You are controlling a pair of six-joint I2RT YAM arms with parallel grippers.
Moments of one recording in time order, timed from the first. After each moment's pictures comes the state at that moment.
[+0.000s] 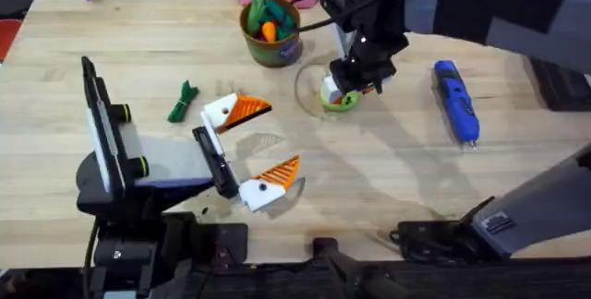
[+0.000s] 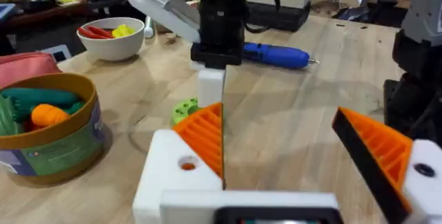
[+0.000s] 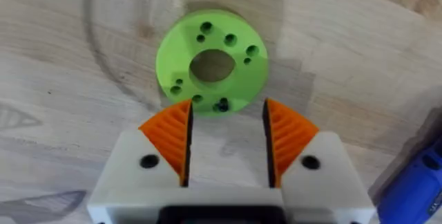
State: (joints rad) left arm 0.03 0.01 0.01 -0.11 1.11 0.09; right arm 0.55 1.81 1.35 -1.03 0.10 0.23
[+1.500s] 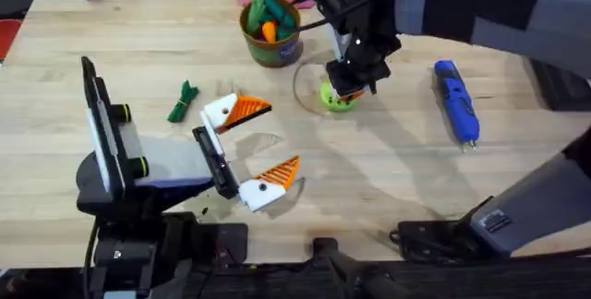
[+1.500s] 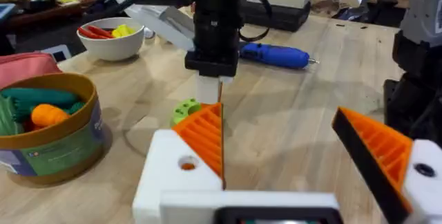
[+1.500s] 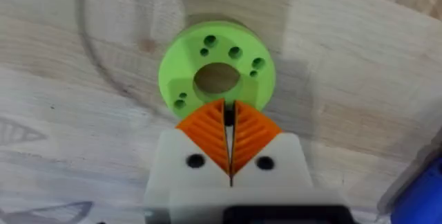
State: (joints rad) left arm 0.03 0.01 0.01 -0.11 1.11 0.09; right arm 0.55 1.85 1.35 -1.00 0.08 0.24
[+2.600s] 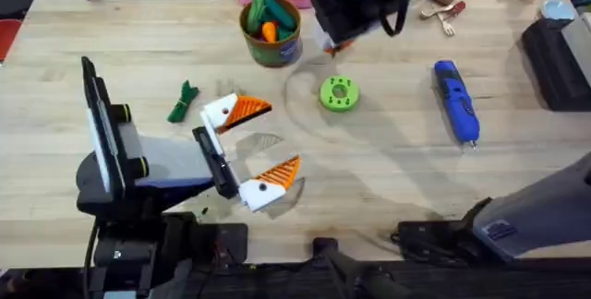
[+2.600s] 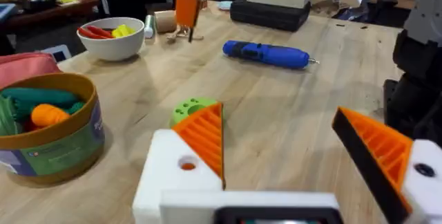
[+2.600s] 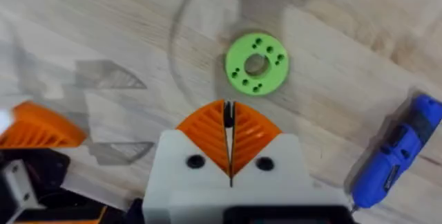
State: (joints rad) left arm 0.03 0.01 0.01 -0.11 1.11 0.09; right arm 0.67 1.78 1.89 -1.40 0.08 0.19
